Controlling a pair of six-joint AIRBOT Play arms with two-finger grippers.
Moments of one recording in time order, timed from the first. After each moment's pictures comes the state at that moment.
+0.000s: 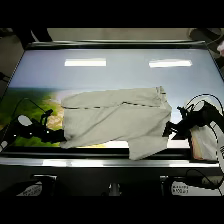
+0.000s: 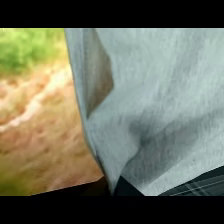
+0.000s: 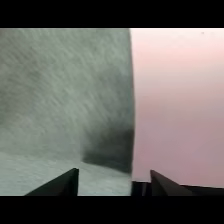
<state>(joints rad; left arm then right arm) 0.10 -1.19 0.62 1.07 -1.16 -1.33 -0.29 -1.49 0.94 -1.28 1.36 1.44</state>
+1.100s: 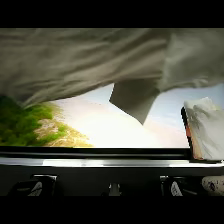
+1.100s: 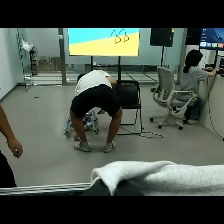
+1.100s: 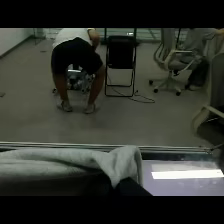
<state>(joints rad) 0.10 -0.72 1.94 1.33 -1.15 -1.53 -0.29 -0.73 1.91 -1.27 1.22 1.43</state>
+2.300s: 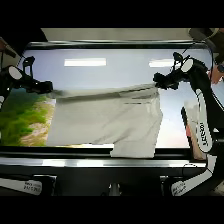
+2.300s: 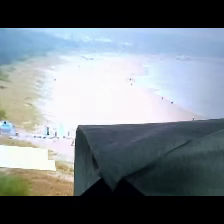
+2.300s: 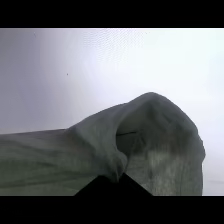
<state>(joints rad) 0.10 -1.63 1.56 1.39 -1.11 -1.50 -0.03 -1.77 1.73 -1.24 1.12 1.66</state>
